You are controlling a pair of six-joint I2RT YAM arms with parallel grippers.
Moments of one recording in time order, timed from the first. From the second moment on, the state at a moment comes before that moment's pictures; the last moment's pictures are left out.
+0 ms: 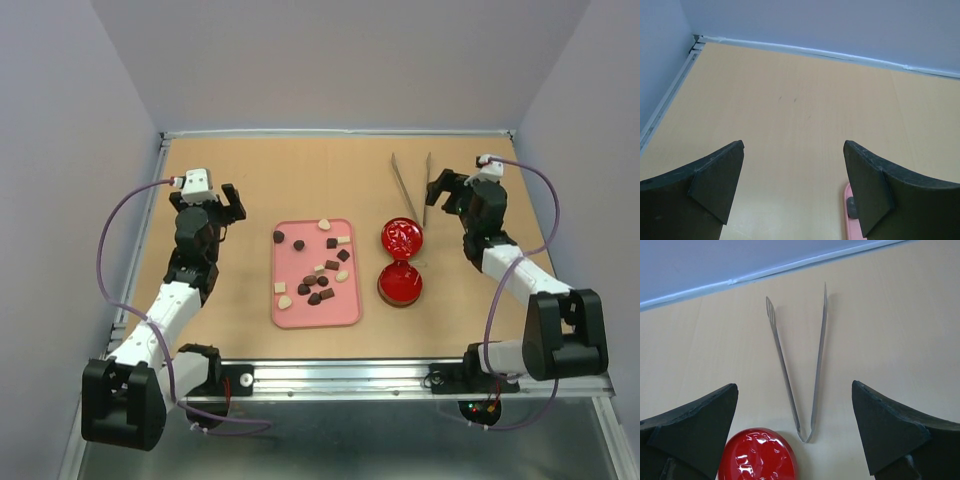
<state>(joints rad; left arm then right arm) -0.18 0.99 0.55 0.38 -0.23 -0.16 0.07 1.28 0.65 0.47 0.07 0.29</state>
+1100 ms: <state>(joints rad) -0.18 1.05 0.55 0.45 -0.17 -0.10 0.15 1.83 1.11 0.10 0.05 0.15</state>
